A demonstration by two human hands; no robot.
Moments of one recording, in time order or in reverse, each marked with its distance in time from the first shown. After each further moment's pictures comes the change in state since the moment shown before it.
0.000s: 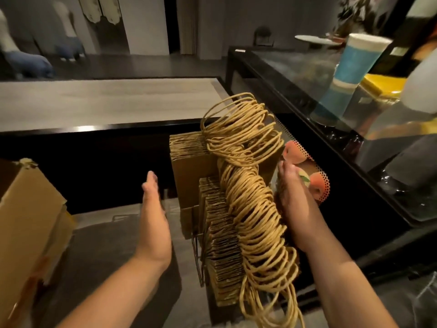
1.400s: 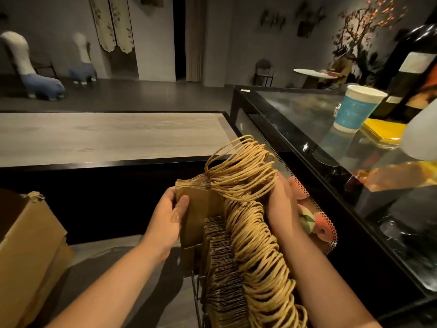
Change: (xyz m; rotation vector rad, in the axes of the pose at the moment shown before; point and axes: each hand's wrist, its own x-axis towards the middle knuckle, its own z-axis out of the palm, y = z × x) left_hand 0.079 0.016 0.008 0.111 -0.213 0.003; right_hand 0.069 -0.042 0.034 -0.220 0.248 -0.003
